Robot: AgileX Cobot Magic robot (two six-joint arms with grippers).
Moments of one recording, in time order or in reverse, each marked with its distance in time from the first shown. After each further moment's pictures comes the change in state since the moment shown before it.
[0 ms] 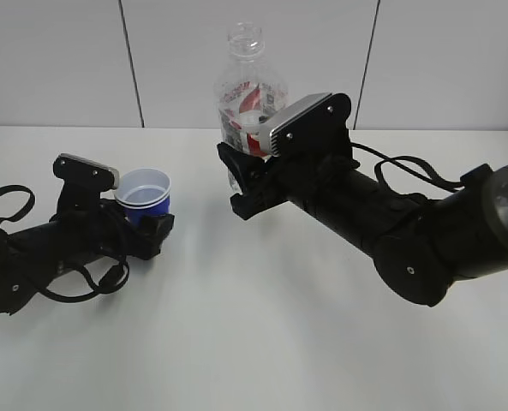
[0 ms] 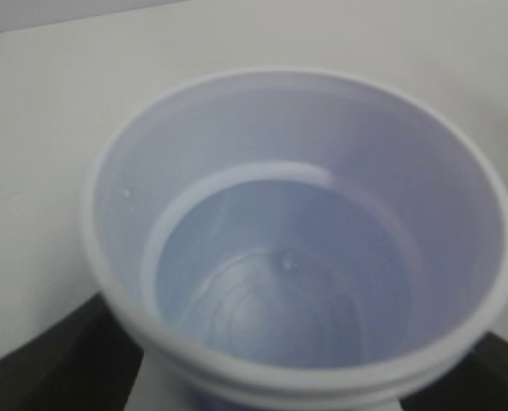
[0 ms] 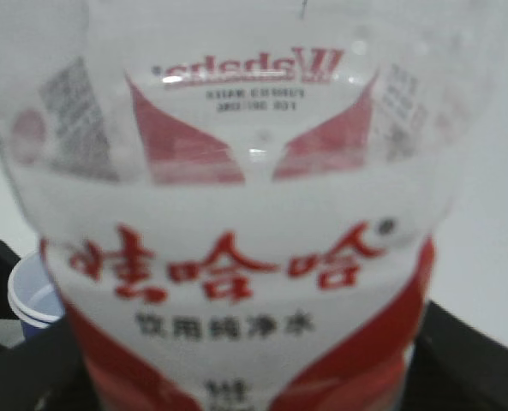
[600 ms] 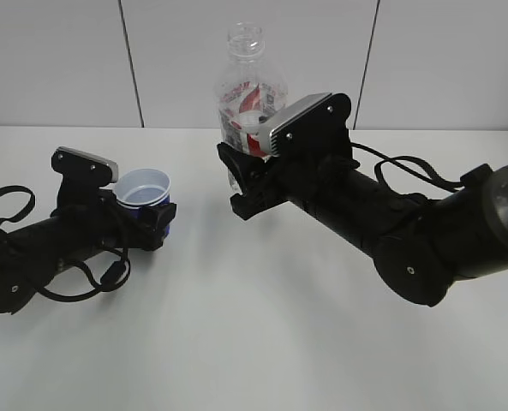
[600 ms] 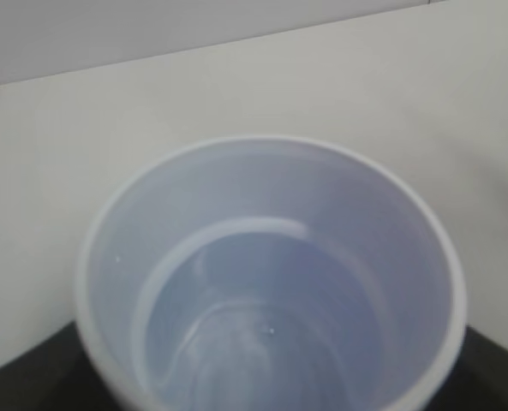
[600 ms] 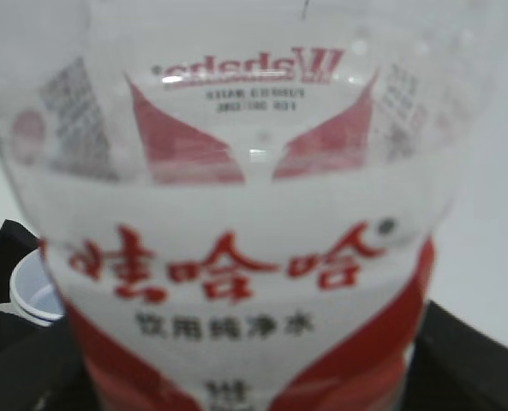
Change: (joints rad) left arm 0.000 0.000 0.001 0.019 -0.084 0.000; right arm 0.000 0.000 0.000 -0.002 0.000 0.000
